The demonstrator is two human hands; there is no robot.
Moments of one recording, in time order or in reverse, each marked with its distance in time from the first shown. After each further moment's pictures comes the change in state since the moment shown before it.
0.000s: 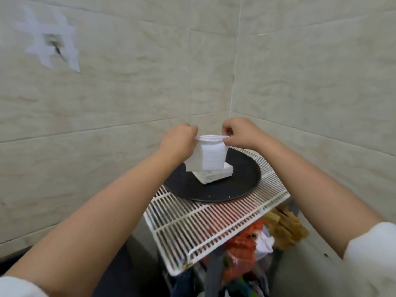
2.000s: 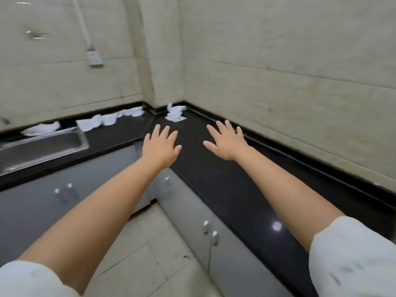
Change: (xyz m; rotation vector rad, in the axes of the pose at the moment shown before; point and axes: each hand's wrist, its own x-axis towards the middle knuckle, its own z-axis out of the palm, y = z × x) left_hand -0.656 -0.023 -0.210 0.565 -0.208 -1.603; right_hand -0.332 -0.521 0.093 0.169 -0.420 -1.304
